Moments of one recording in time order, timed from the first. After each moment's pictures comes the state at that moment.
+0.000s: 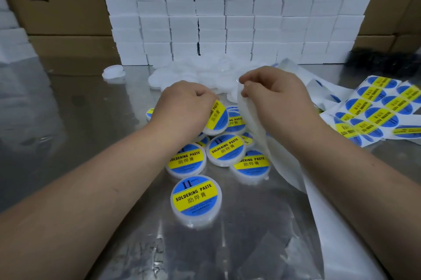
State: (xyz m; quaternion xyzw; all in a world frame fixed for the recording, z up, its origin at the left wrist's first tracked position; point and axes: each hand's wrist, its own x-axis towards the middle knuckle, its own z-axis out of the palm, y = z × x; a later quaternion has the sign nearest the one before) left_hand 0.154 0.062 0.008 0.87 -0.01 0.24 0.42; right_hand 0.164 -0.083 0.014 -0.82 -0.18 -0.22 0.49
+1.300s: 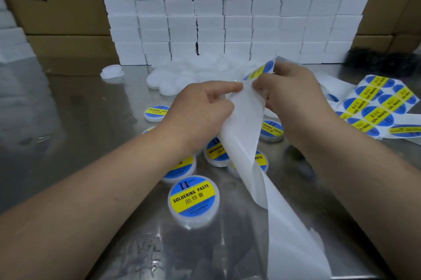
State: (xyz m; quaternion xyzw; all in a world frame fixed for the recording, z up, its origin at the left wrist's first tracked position) left_hand 0.132 0.043 0.014 0.80 -0.14 0.15 0.57; right_hand 0.151 -0.083 0.037 -0.77 -0.07 -0.16 0.61
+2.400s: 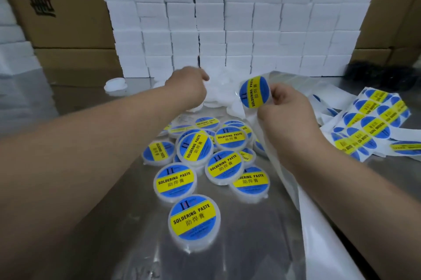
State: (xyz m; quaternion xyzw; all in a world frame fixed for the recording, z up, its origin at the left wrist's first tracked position) left_hand 0.256 0.080 0.039 0.96 0.02 0.19 0.19; right_hand 0.169 -0.088 0.014 -0.78 -0.08 -0.21 0.59
